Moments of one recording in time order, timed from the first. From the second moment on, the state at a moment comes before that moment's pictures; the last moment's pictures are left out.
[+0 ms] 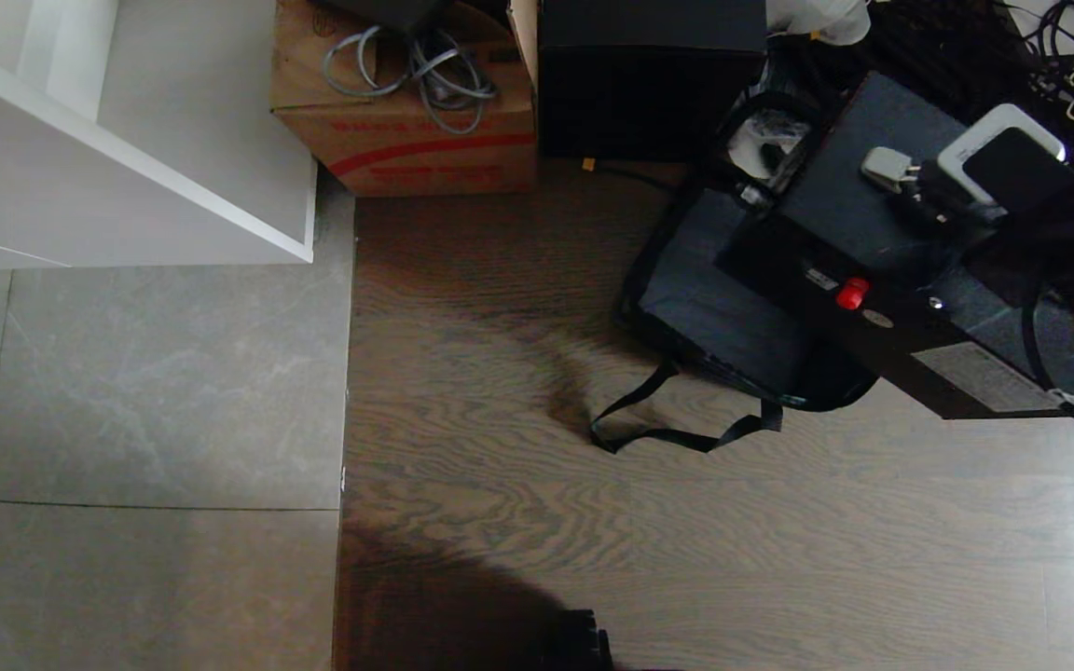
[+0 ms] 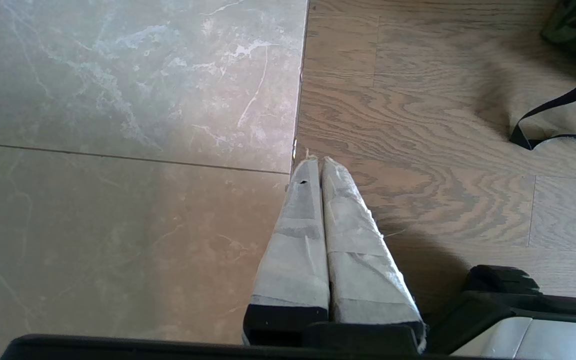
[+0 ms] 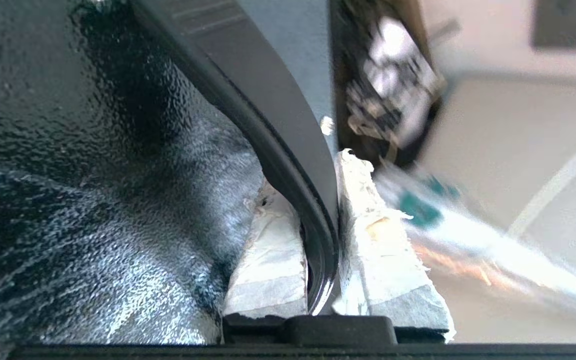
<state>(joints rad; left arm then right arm) 0.00 0.00 0.00 -0.03 0.02 -0.04 0.35 1.37 -0.79 -0.92 -0.69 -1.19</state>
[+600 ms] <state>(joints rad) 0.00 0.00 0.00 -0.03 0.02 -0.04 0.01 1.37 -0.78 -0.91 -0.69 -1.13</state>
